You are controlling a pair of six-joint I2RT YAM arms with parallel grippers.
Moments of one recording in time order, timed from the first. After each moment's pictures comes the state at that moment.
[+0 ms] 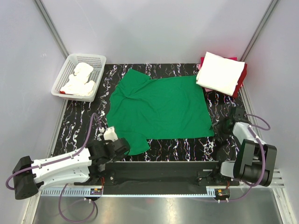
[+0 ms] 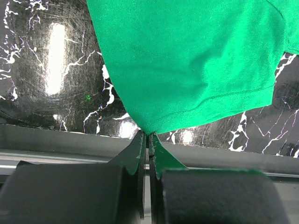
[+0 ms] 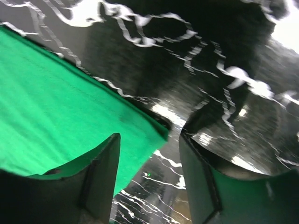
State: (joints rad) left arm -1.10 0.84 0.50 -0.89 -0.43 -1.35; right arm -0.27 1.29 0.60 -0.51 -0.11 0.83
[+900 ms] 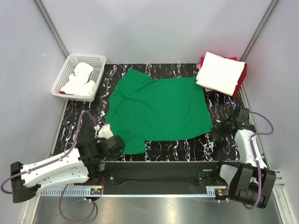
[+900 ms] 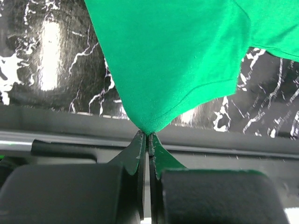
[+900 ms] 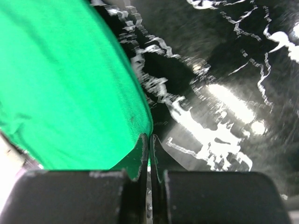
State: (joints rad) left arm -1.10 0.76 0.62 -1.06 -0.40 -1.34; right arm -0.27 1.06 0.60 -0.57 -0.23 0.80
